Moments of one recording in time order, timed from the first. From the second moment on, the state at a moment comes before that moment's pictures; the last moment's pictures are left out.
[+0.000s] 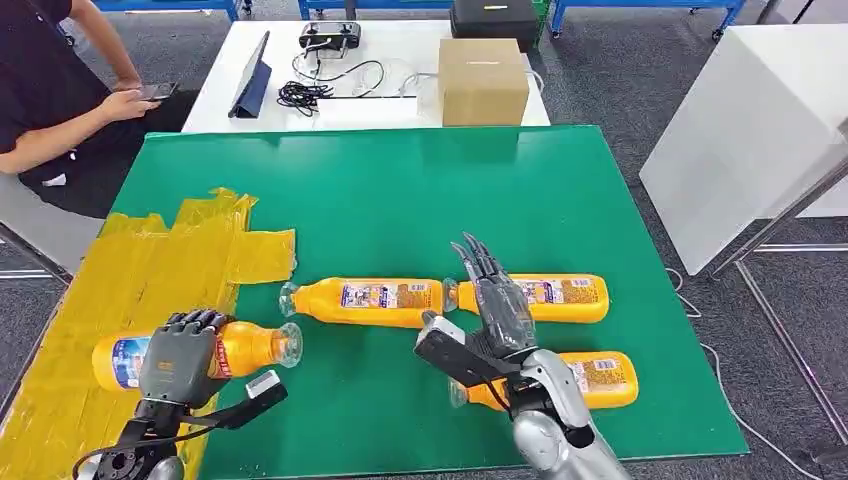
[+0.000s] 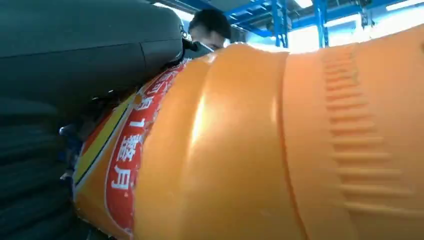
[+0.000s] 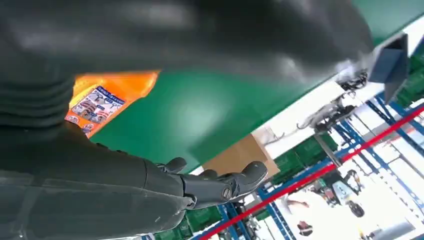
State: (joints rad) left arm 0.07 0.14 -0.13 -1.53 -1.46 0.42 0.00; right arm -0.13 -0.05 0.49 -1.58 0.72 -0.14 0.07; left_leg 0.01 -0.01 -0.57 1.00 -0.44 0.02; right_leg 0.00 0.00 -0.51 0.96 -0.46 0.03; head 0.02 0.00
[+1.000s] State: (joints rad) left arm -0.03 0.19 -0.20 -1.41 -1.46 0.45 0.02; right arm -0.28 -0.06 0.51 -1.36 0.73 -0.01 0.13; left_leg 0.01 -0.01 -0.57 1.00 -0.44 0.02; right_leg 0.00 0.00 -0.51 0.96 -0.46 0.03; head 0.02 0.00
